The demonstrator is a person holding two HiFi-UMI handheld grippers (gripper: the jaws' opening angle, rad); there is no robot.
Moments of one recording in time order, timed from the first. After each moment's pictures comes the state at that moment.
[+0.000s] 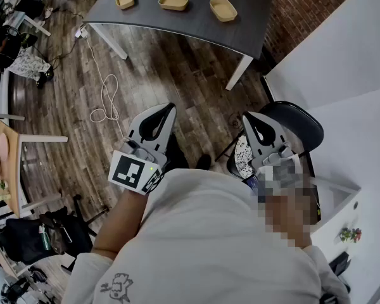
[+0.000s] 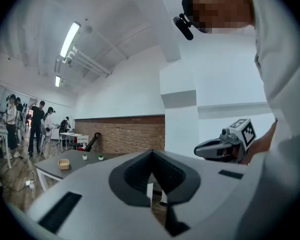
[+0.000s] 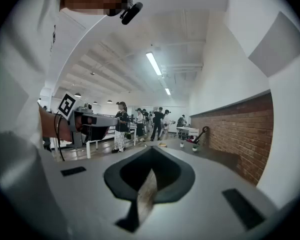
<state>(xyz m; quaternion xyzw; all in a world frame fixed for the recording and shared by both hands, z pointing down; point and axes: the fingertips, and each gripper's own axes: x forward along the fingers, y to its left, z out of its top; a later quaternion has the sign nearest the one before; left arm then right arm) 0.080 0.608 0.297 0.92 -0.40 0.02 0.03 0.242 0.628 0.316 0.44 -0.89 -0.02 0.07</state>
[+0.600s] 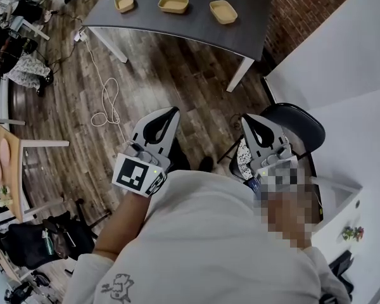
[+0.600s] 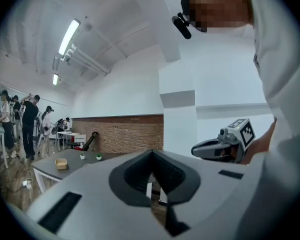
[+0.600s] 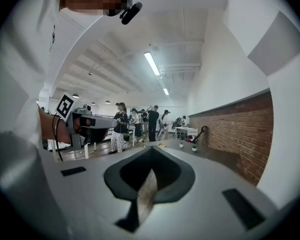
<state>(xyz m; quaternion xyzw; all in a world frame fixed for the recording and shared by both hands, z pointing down) 0.076 0.601 0.301 0.92 -0.39 0.02 0.03 0.230 0.620 0.319 0.45 -0.89 -0.01 0.07</state>
